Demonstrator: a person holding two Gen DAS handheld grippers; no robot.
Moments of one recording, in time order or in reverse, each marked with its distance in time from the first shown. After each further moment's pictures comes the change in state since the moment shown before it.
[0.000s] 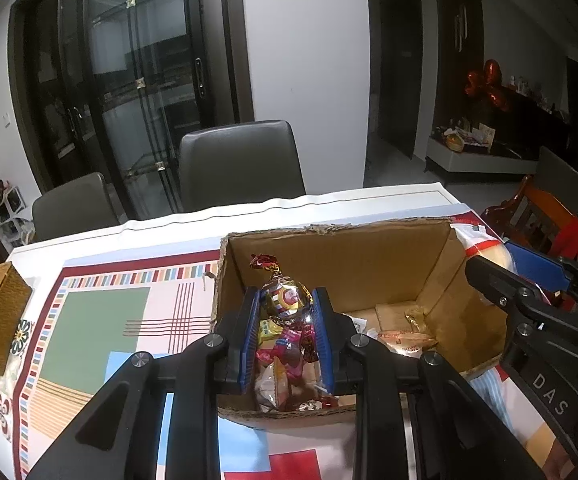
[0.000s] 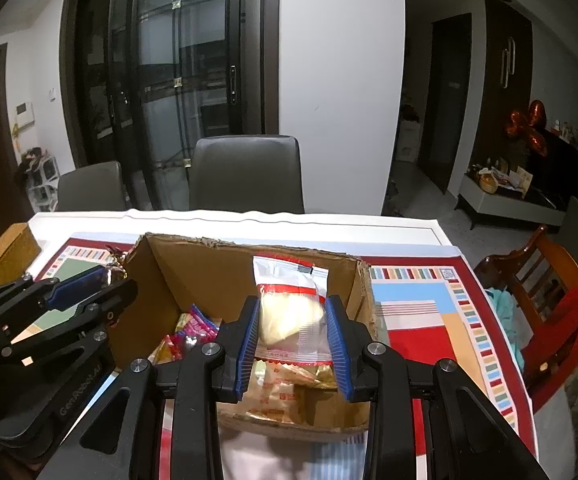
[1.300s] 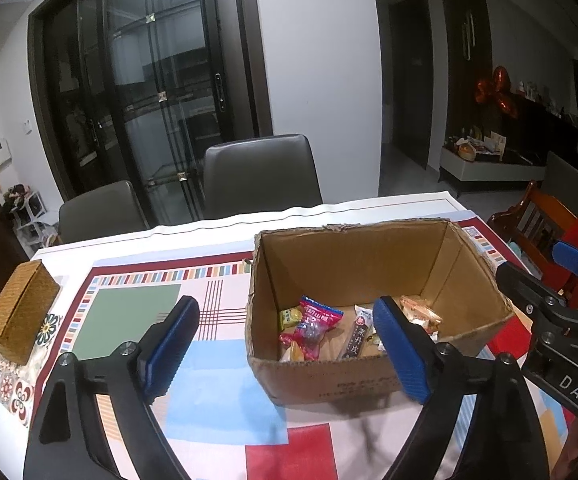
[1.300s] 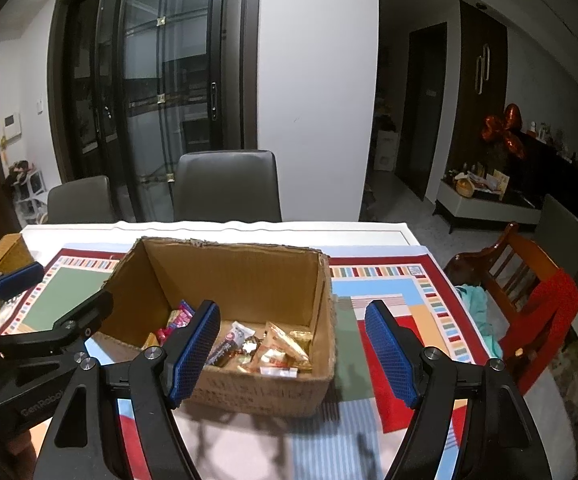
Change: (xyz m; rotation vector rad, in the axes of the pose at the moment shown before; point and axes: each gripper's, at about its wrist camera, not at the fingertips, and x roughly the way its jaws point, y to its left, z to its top) left arm -0.046 0.003 -0.015 -0.003 -0.051 0.072; right arm -0.046 -0.012 -0.014 0.038 -0.054 -0.072
